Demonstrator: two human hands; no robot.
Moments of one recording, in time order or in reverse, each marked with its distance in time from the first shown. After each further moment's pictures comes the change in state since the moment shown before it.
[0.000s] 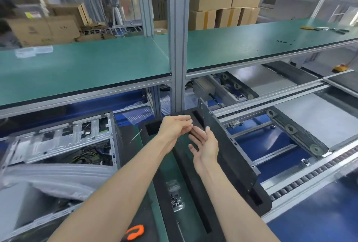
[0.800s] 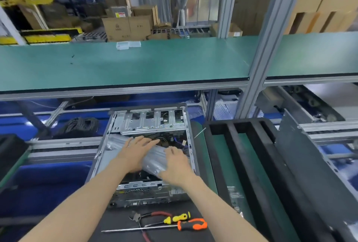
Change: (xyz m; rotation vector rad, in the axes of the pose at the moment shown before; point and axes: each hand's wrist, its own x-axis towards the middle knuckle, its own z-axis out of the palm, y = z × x) left_hand -0.102 -0.043 -0.368 1.860 0.031 -0.055; right_hand -0.096 0.187 0.168 -1.776 -0.927 -0.499
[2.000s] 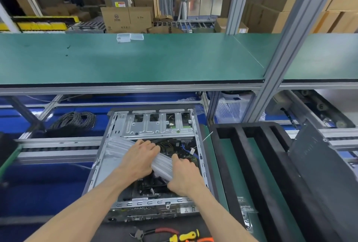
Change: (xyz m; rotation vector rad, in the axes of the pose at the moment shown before) left_hand 0.025 -0.010 0.008 -0.006 0.333 0.137; right_hand 0.043 0.010 0.019 -0.147 0.046 0.043
